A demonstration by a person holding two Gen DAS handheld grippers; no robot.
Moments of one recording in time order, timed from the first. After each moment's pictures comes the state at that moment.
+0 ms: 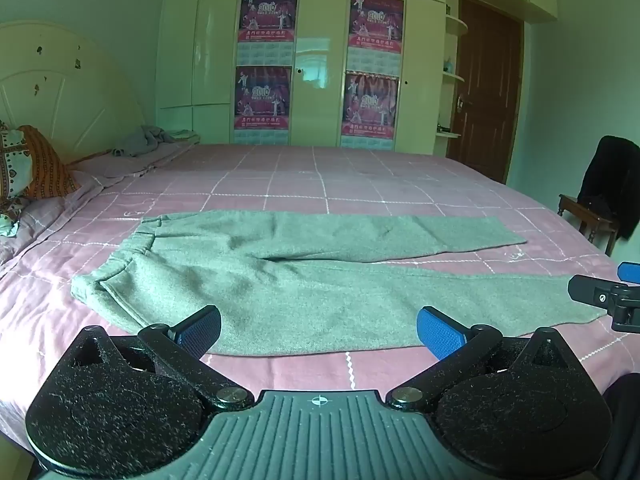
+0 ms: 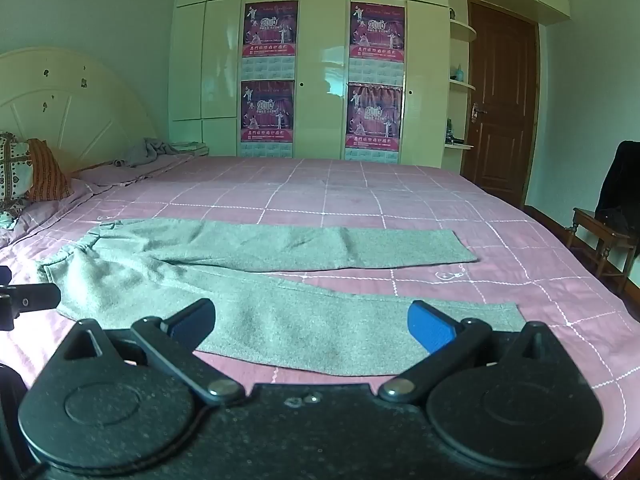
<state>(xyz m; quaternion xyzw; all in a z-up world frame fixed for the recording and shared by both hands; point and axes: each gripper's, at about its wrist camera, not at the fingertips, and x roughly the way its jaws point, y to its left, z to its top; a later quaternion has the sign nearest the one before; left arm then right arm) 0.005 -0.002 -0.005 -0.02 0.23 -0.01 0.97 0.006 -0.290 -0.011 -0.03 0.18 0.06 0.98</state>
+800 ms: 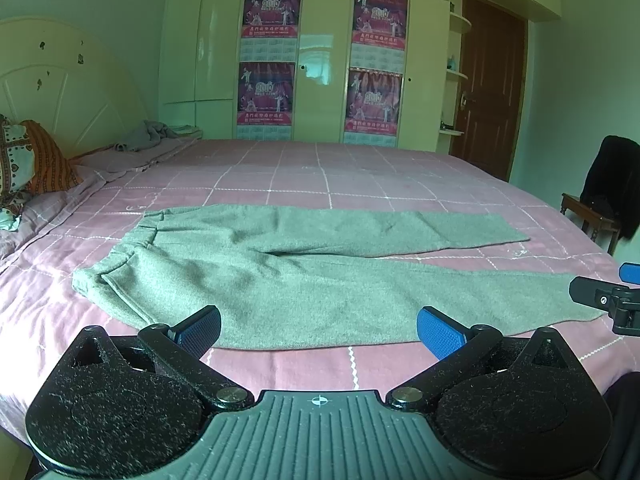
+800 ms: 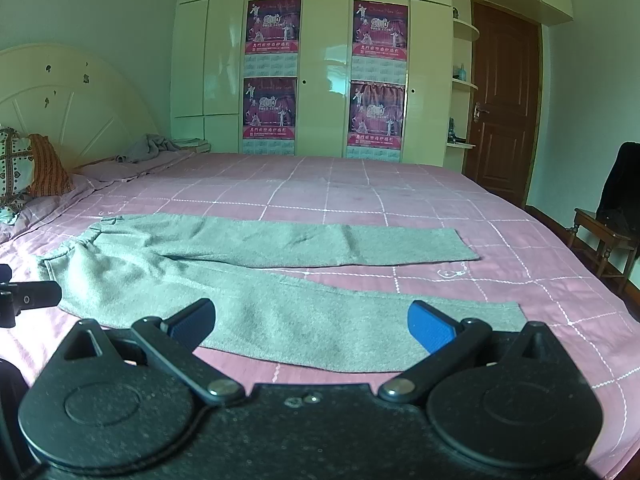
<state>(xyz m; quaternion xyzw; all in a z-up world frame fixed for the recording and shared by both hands) 0.004 -0.001 -0.009 -0.02 0.24 0.00 0.97 0.006 -0.290 -0.012 -0.02 0.18 0.06 0.98</state>
